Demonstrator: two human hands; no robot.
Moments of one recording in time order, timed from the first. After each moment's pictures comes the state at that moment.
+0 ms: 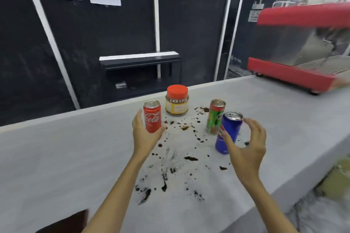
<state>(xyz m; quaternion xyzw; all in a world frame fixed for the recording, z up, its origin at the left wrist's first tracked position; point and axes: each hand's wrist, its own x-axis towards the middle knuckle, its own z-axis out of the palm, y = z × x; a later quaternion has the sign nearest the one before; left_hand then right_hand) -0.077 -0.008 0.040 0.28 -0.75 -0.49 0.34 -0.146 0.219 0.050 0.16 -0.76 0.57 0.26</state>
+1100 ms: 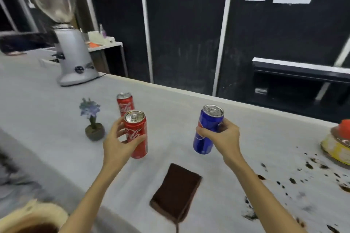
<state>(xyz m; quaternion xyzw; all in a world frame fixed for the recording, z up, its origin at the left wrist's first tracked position) 0.221 -0.036 0.055 0.57 -0.55 -0.28 0.55 -0.029 -0.018 0.064 0.48 -0.58 0.60 -0.28</state>
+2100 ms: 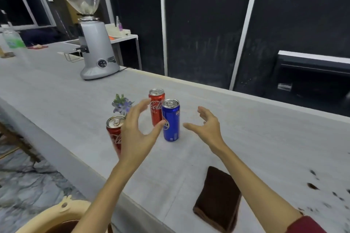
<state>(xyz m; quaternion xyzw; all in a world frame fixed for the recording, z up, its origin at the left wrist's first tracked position) 0.309 -0.049 0.079 0.52 -0.64 -0.13 0.55 0.126 -0.110 0.042 0.56 -0.58 0.48 -0.35</state>
